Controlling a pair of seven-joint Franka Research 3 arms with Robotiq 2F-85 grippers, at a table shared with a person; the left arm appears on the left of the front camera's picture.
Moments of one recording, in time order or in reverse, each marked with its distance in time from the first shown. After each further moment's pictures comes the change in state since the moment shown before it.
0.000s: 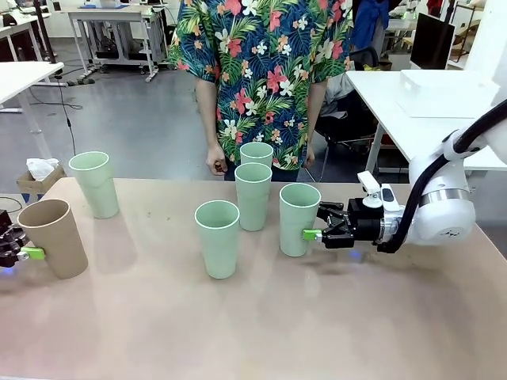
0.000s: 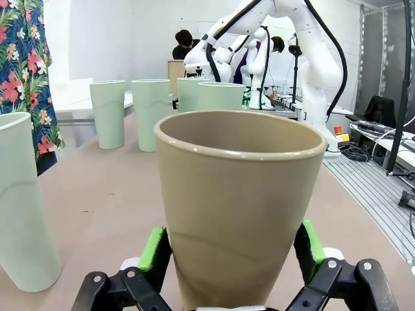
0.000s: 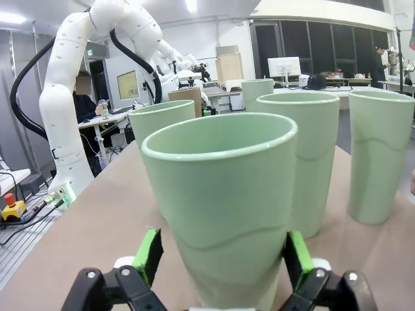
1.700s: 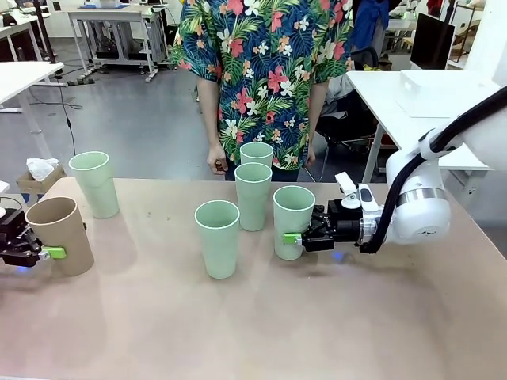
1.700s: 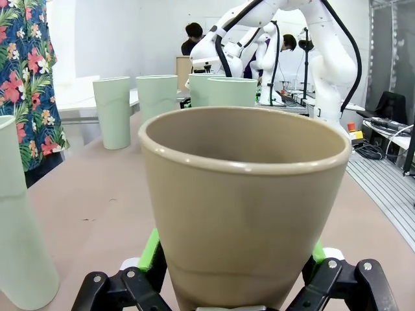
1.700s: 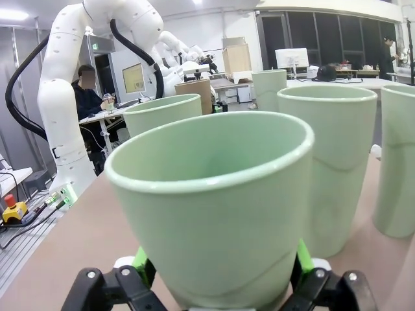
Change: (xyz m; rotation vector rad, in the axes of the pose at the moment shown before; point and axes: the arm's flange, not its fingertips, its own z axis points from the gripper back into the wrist) left arm -0.002 0.004 -0.029 0.042 0.013 -0.018; right arm -0.001 0.005 -0.043 0.028 0.035 -0.016
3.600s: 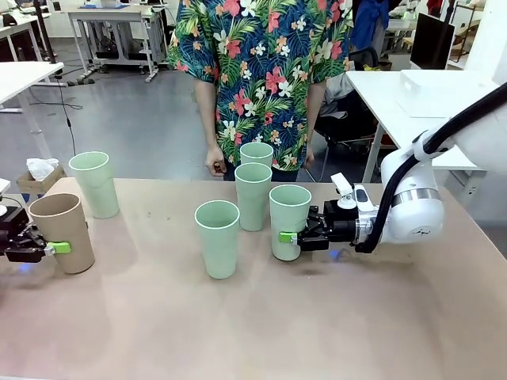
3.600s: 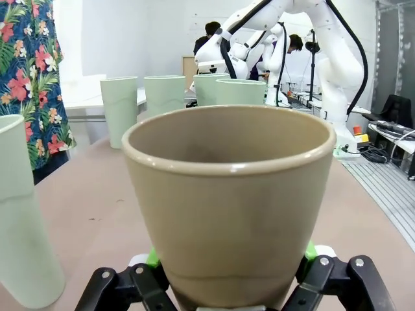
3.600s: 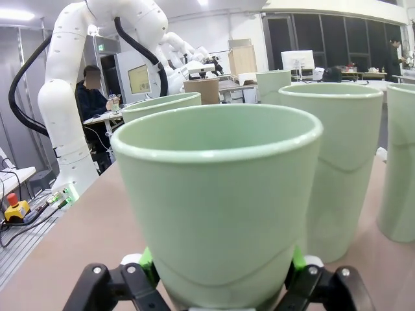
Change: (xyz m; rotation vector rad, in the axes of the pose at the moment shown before) left arm 0.002 0.002 0.001 0.022 0.002 0.013; right arm -0.004 -0.007 -0.007 0.025 -0.007 0.002
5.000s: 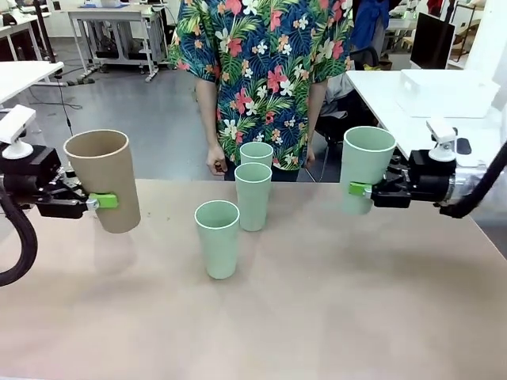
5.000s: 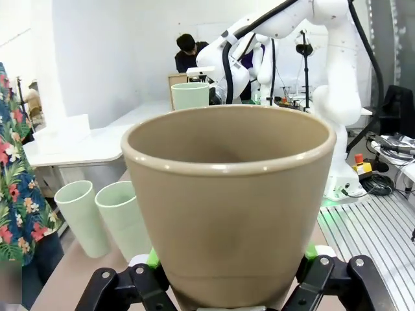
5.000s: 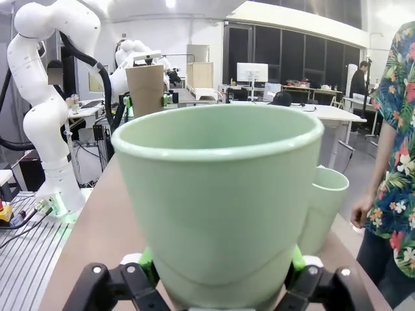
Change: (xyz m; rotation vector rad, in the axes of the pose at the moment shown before) left arm 0.178 -0.073 -0.154 -0.017 0.017 -0.124; right arm 0.130 0.074 0.136 -0.206 -0.009 0.151
